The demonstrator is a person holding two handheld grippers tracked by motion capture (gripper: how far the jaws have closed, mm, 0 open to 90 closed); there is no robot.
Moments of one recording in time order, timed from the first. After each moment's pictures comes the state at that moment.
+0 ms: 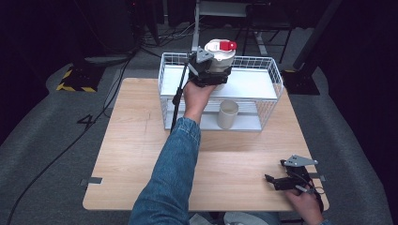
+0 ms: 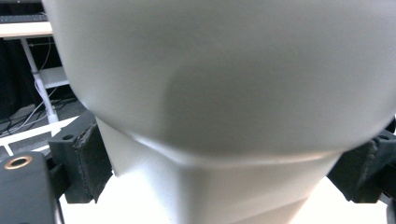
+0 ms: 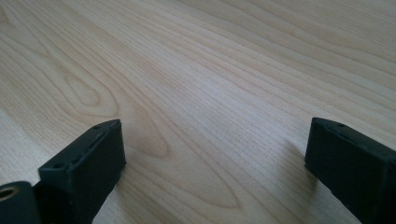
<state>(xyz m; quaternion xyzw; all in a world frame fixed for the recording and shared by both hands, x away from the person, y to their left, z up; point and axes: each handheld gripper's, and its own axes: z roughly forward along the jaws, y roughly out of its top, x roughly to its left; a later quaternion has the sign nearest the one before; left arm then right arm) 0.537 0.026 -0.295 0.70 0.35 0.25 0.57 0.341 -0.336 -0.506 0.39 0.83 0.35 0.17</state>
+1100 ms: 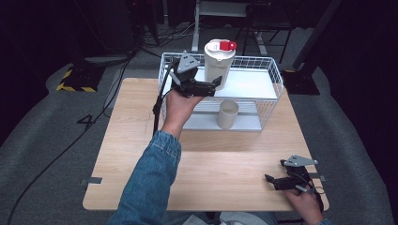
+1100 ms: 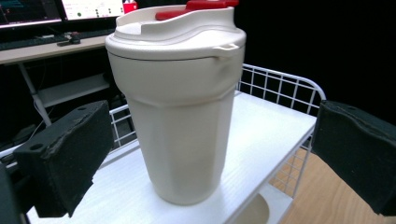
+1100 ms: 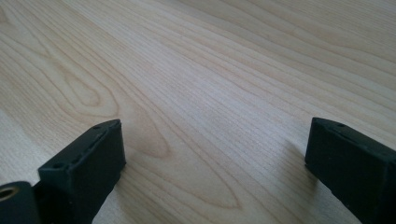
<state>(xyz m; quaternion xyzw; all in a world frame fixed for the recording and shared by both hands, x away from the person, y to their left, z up) 0.464 0.071 -0.269 0.72 0.30 0.25 0.58 0.341 -0.336 -0.506 0.39 0.83 0.35 0.17</state>
